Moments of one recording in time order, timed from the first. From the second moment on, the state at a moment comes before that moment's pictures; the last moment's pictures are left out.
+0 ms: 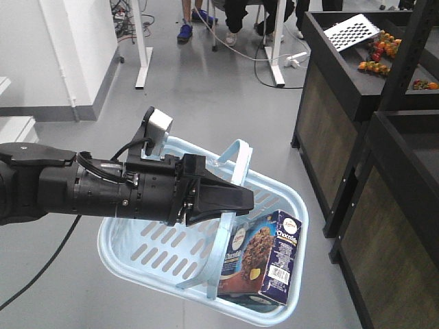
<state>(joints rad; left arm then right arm) -0.43 1.56 -0.97 -1.65 1.00 0.80 0.00 -0.01 0.03 -0.10 0.04 0.12</state>
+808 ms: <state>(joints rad) -0.43 1.56 -0.97 -1.65 1.00 0.80 0.00 -0.01 0.03 -0.10 0.04 0.12</state>
